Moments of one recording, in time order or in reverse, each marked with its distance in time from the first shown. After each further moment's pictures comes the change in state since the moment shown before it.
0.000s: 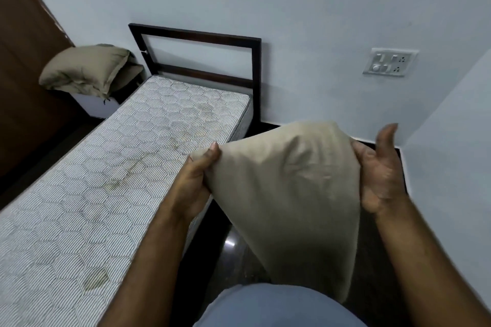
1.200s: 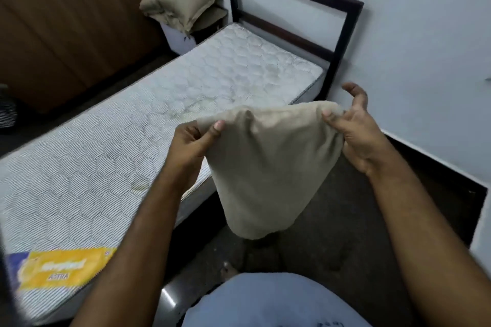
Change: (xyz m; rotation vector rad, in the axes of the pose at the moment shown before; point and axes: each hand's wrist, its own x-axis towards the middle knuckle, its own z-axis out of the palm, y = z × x) left_hand -0.056 -0.032 -0.041 0.110 0.475 0.269; right_hand 0.108 0.033 0.044 -0.479 -0.288 0.022
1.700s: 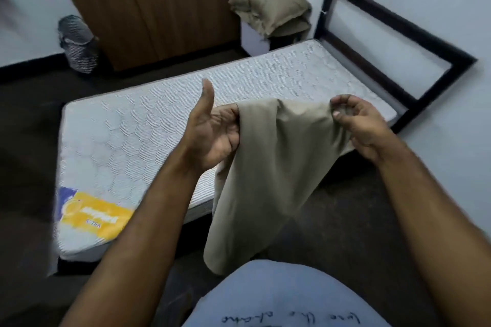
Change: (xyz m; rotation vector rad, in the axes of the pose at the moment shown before) left_hand 0.005 0.057 -0.119 -0.475 -0.135 -0.147; right_hand 0.141 0.021 0.152 -0.308 -0.268 -0.016
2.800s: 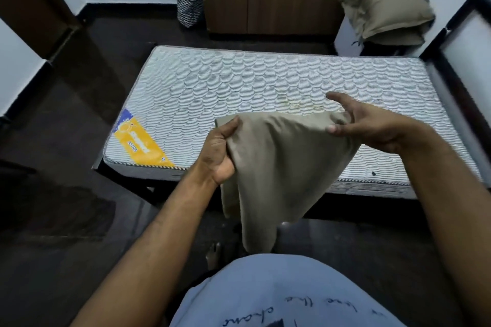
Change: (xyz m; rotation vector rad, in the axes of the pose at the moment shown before) left_hand 0.011 -0.094 0.031 -0.479 0.788 0.257; right_hand 0.103 -0.031 -0.006 -0.391 -0.968 0.167
